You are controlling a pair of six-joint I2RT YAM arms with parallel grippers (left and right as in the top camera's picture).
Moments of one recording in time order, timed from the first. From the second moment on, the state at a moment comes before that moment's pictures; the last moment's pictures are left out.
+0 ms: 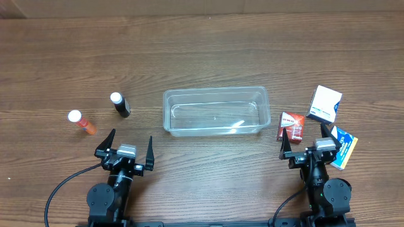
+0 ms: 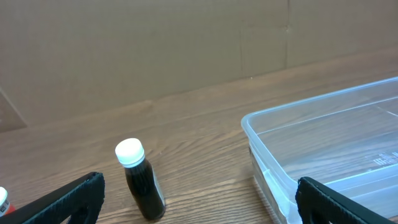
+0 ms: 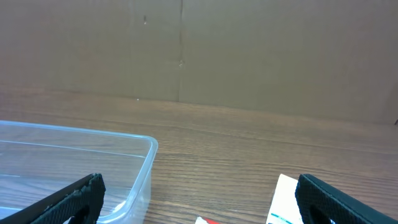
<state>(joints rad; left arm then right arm) -0.05 0.02 0.01 -0.07 0.11 0.16 0.12 0.01 0.02 -0.03 0.03 -0.07</state>
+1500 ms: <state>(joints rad) -0.05 0.41 0.62 -0.58 0.12 -0.02 0.12 0.52 0.58 -0.33 0.04 0.10</state>
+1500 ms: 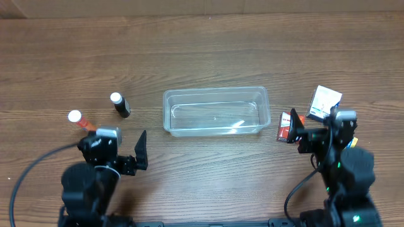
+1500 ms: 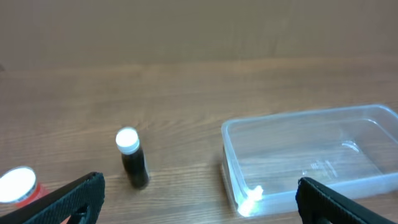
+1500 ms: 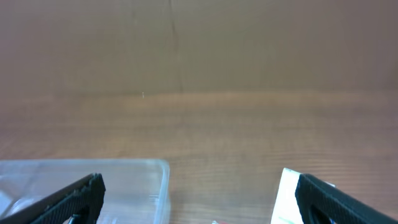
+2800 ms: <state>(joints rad) 0.11 1.75 1.63 -1.31 -0.01 -0.16 -0.19 1.11 1.07 -1.12 -0.01 0.35</state>
